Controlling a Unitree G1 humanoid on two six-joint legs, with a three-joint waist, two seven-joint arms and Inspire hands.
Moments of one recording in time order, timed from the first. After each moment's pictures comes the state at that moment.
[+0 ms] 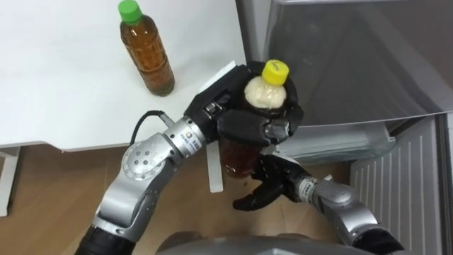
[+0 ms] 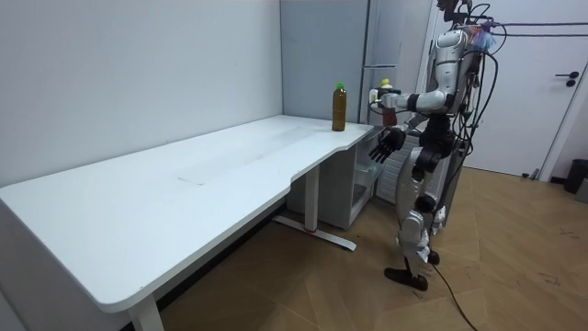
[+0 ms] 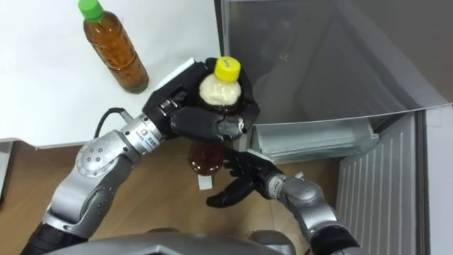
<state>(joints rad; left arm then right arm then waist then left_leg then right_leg) 0.11 0.23 -0.36 -0.18 -0.30 0.02 -0.50 0.01 -0.20 0.33 0.70 0.02 -0.03 0.49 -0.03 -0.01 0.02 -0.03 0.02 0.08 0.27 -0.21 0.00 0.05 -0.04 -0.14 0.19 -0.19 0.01</state>
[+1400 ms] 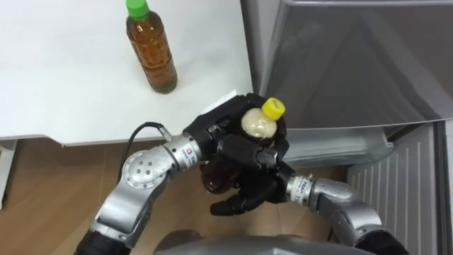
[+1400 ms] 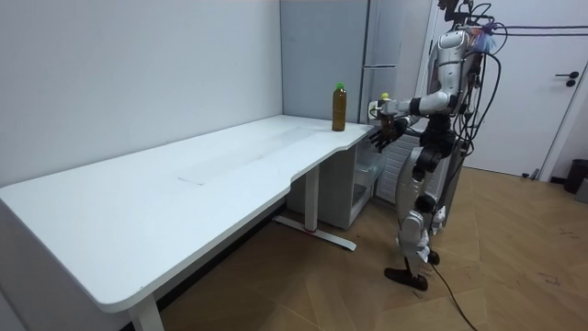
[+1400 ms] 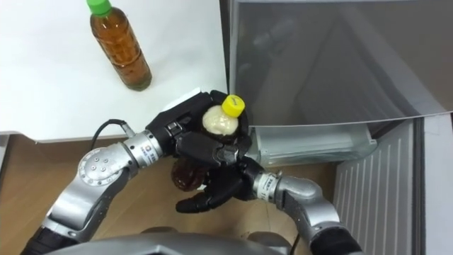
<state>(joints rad) 0.12 0.26 -0.36 -0.08 -0.12 0.02 -0.51 0.06 -0.22 0.37 0.54 0.44 0.03 0.83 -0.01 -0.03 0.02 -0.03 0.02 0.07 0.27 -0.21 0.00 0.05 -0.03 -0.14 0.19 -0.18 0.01</state>
